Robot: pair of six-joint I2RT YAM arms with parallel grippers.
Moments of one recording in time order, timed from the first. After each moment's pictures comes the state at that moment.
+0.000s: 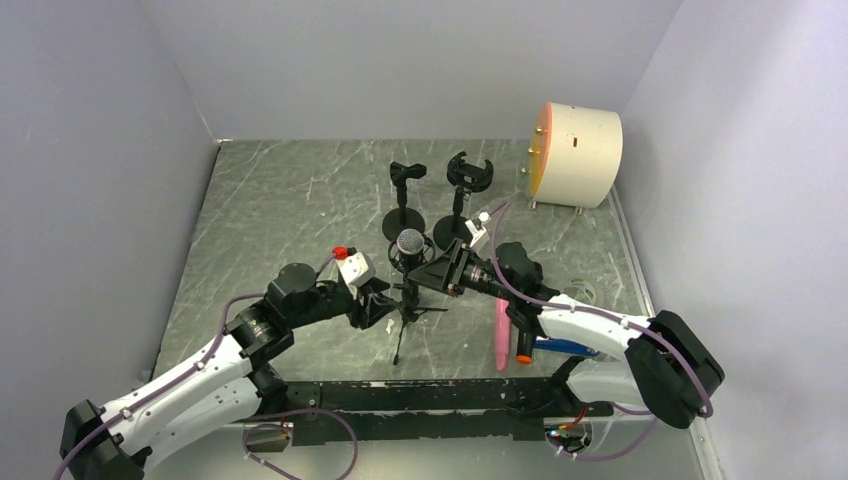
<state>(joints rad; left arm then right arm) -0.78 0.70 0.48 0.01 0.36 -0.05 0.71 1.21 0.44 0.64 -0.43 1.18</state>
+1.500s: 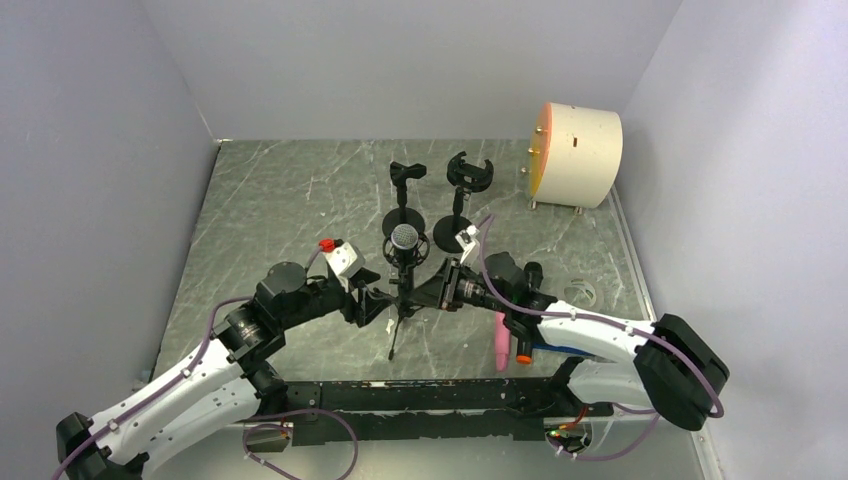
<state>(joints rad) -0.78 0.65 0.54 -0.09 0.26 -0.12 0.81 1.18 0.43 0.50 -0.34 1.03</state>
